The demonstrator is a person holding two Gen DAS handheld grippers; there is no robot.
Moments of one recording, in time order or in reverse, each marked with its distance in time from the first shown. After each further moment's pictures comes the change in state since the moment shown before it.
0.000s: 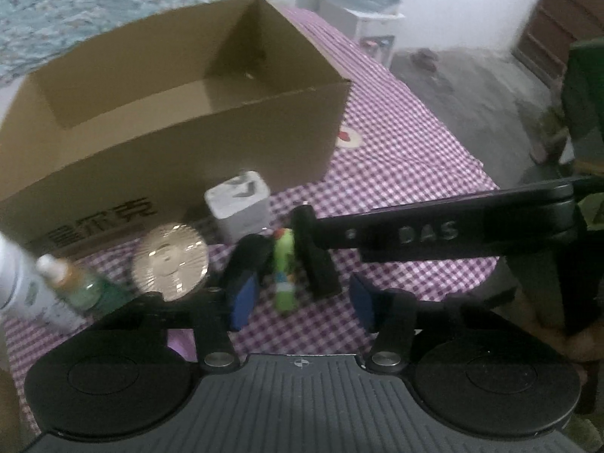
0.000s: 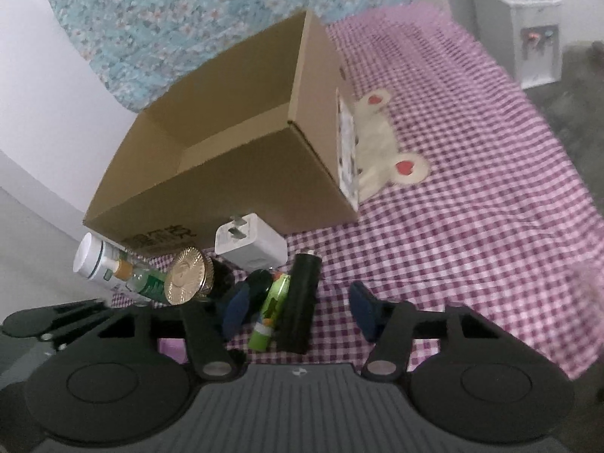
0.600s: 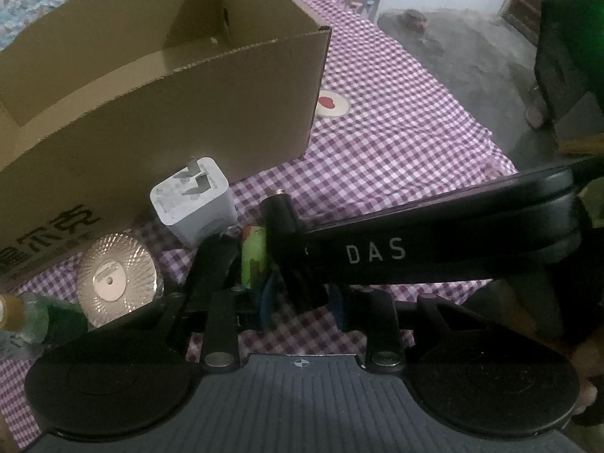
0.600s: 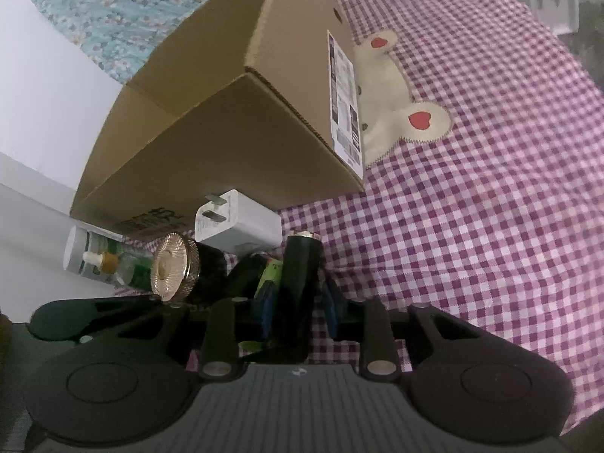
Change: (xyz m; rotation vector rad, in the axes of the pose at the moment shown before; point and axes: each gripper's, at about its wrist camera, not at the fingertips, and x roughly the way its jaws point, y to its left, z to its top) left arm 0.050 -0.009 0.016 0.044 0.117 -0.024; right arm 0.048 -0.020 0.012 0.075 0.149 0.077
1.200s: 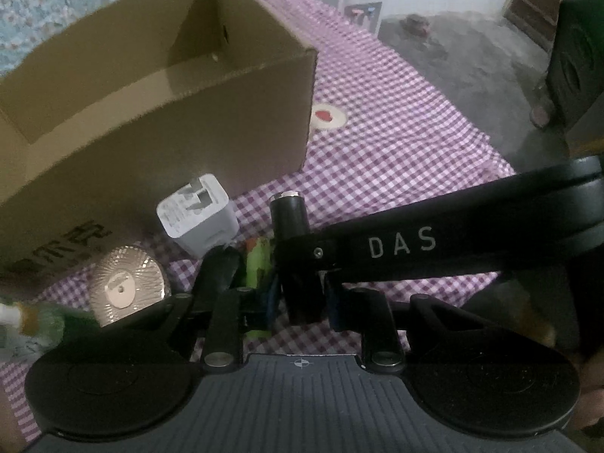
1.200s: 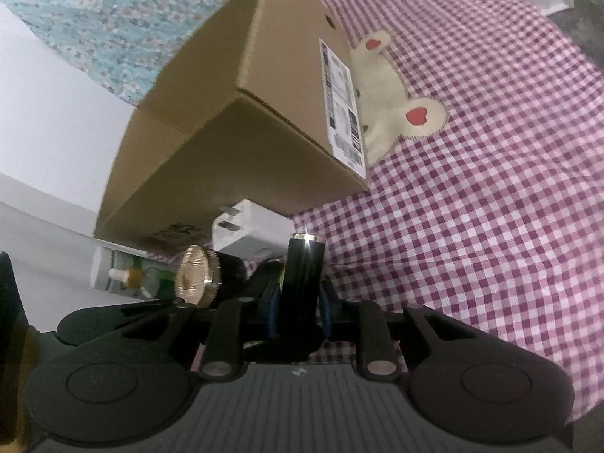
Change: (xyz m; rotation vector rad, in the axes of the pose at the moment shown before) left arm -0.018 -0.014 -0.002 0.027 -0.046 0.047; right arm -0.026 -0.007 -0.005 0.073 -0.028 0.079
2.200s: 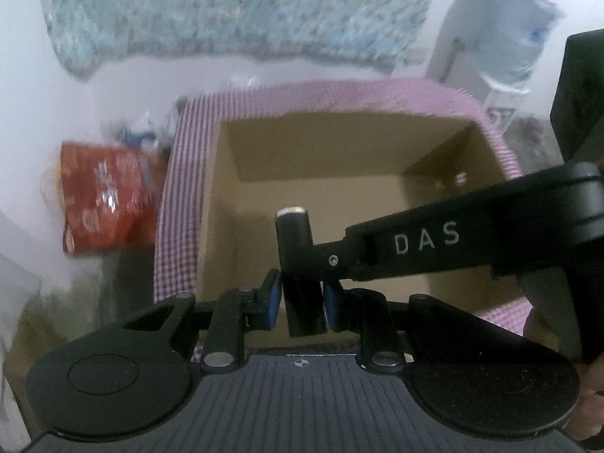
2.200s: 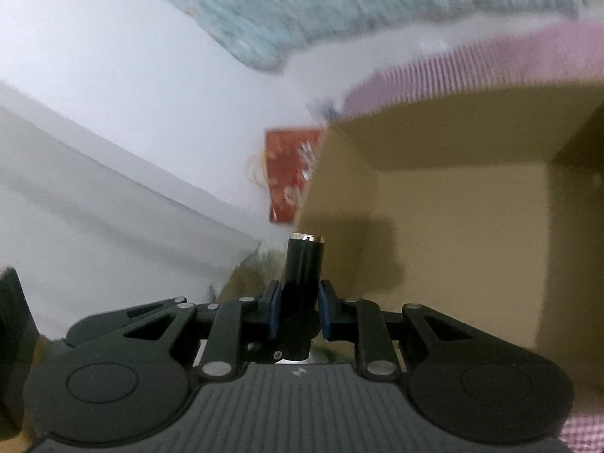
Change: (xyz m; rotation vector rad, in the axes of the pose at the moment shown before) left arm -0.081 0.193 0.060 -0.353 -0.065 0.195; right arm 0.089 0.210 0.134 -0.209 0.181 0.180
